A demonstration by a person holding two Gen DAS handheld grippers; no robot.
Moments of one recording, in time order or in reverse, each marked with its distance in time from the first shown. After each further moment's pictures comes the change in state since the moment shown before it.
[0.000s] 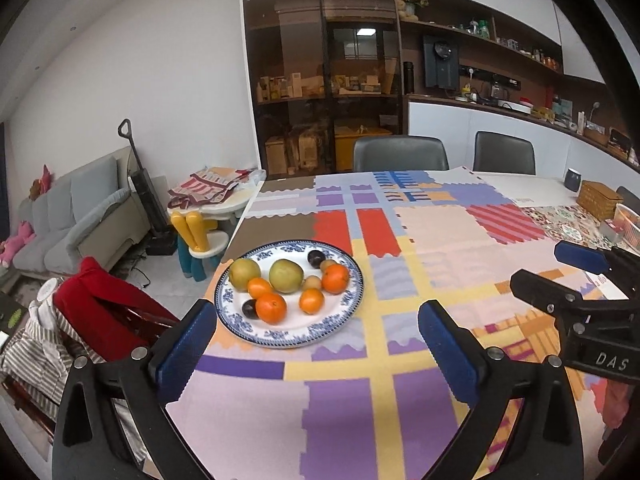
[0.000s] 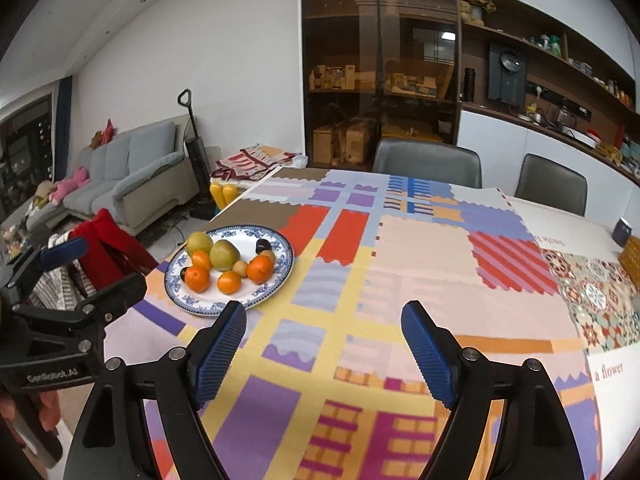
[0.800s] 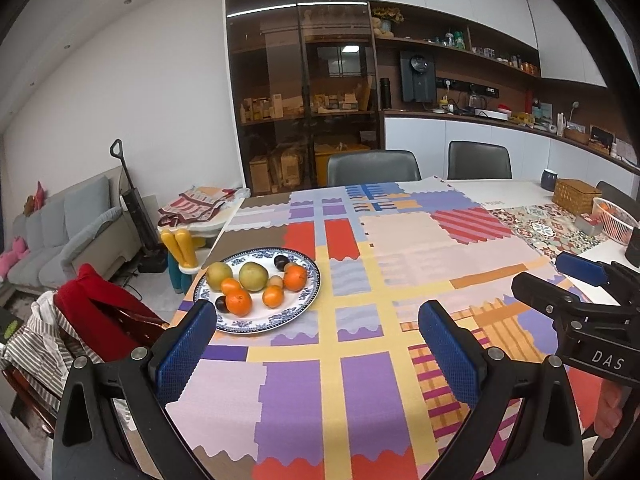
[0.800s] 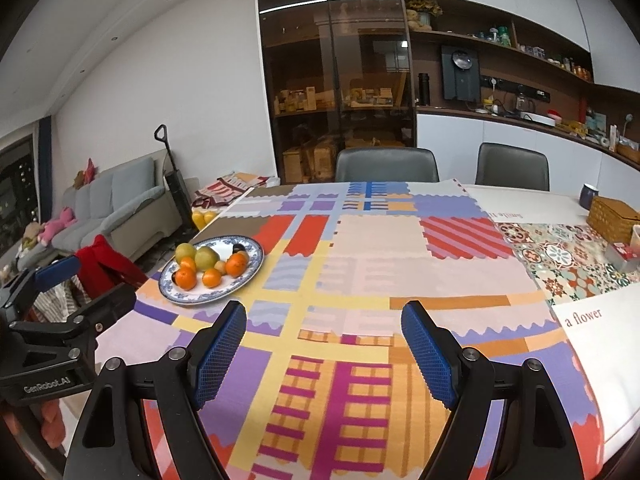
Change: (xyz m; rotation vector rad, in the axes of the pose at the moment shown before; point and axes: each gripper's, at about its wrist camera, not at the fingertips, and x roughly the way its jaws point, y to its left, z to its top) left arm -0.049 -0.047 -0.019 0.029 -0.068 -0.035; right arm -0.068 -0.041 -0.048 0.111 -0.084 -0.058
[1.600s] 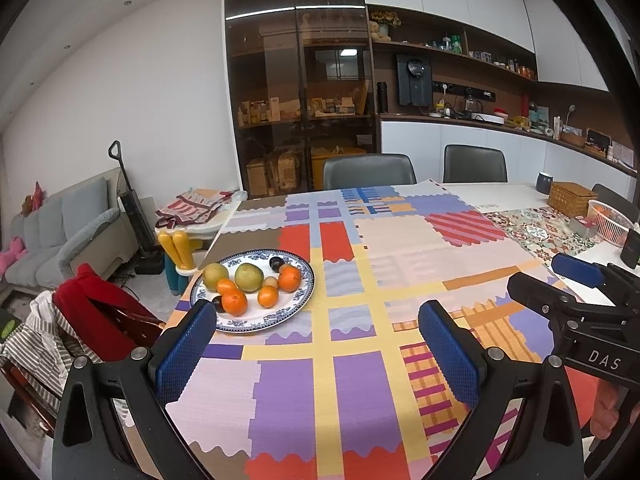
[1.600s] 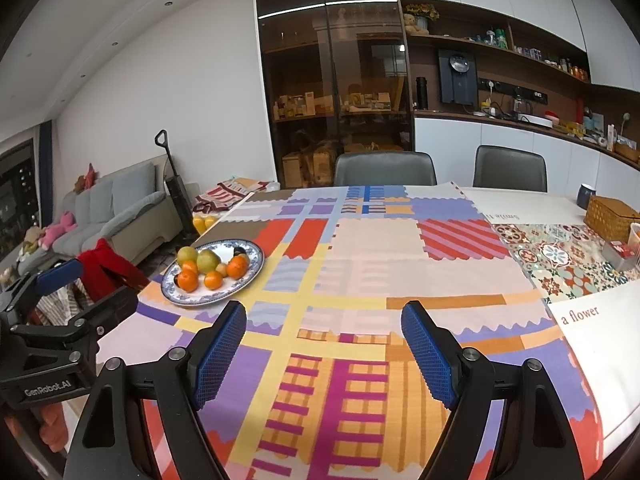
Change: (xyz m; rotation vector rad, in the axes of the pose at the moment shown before) left arm -0.009 -0.004 0.000 -0.007 -0.014 -0.013; right arm -0.011 -0.003 -0.001 0.003 -0.016 0.001
